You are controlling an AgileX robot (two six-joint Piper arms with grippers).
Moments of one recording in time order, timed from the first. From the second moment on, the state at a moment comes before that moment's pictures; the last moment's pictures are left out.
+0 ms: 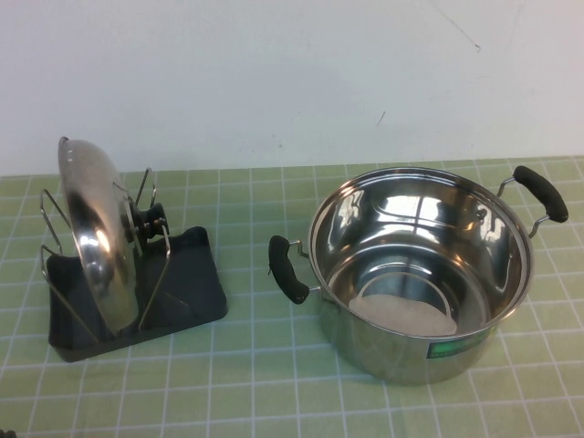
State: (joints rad) right arm -0.05 -0.01 0.02 -0.13 0.42 0.09; left arm -0.12 -0.01 0.02 -0.05 0.34 -0.04
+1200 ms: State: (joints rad) right arm -0.11 -0.01 0.02 -0.13 0.42 0.10; left arm -0.08 -0.01 0.02 -0.05 0.34 -0.04
